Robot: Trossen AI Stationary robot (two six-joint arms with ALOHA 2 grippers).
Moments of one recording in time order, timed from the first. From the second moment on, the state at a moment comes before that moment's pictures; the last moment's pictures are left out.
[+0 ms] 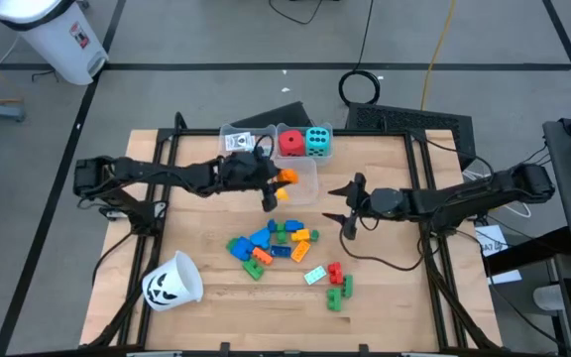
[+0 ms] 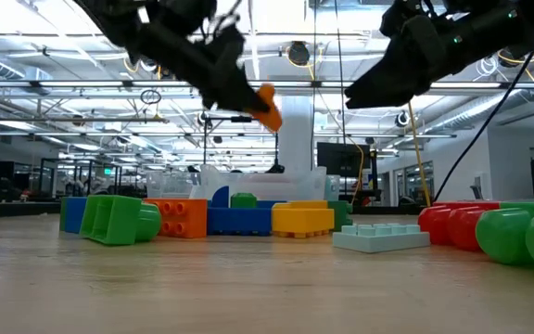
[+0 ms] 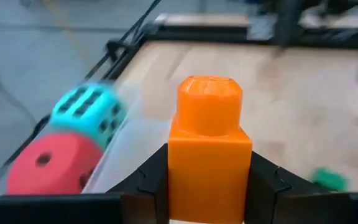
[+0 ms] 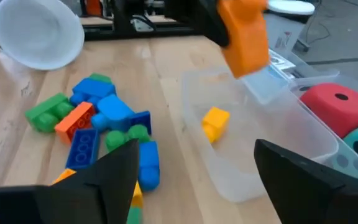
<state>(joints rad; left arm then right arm) 0.21 1.52 0.89 0.19 -0.07 0.06 0.08 1.09 0.52 0.20 0.31 0.09</state>
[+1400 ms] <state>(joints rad) 0.19 1.52 0.87 0.19 -0.16 -0.23 0.40 1.32 0.52 0.02 -0.13 0.01</state>
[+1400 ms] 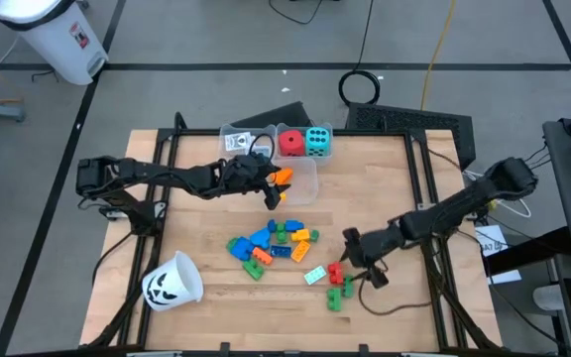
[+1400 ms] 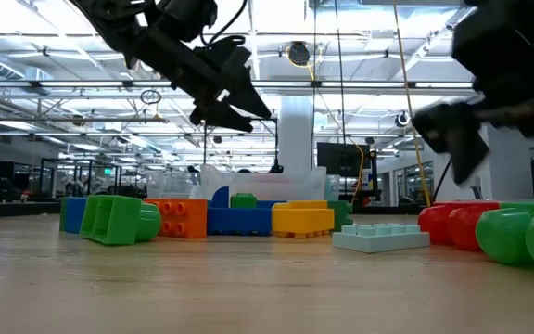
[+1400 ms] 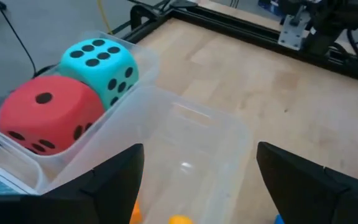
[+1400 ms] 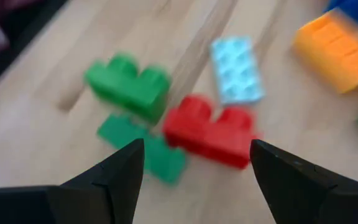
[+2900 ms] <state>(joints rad) 0.13 1.57 0.87 0.40 -0.02 -0.24 0.40 1.15 0.52 0.11 0.26 0.16</state>
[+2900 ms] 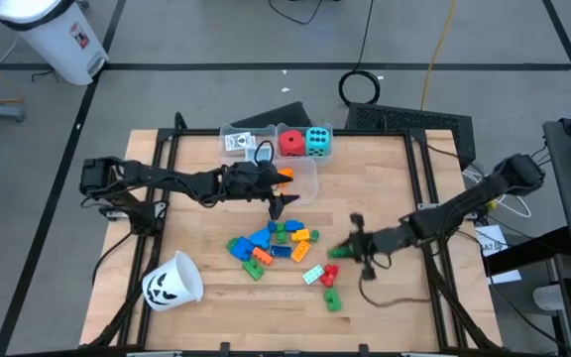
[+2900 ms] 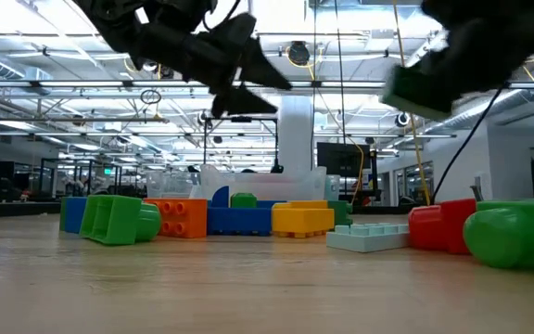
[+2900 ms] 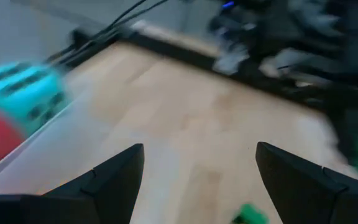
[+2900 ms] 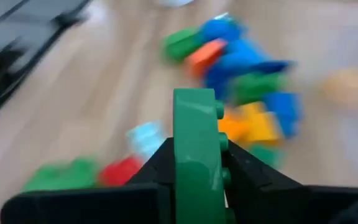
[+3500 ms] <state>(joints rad) 0.05 1.68 0.87 0.59 0.05 -0.02 0.03 1.32 0.52 0.50 0.10 -0.02</state>
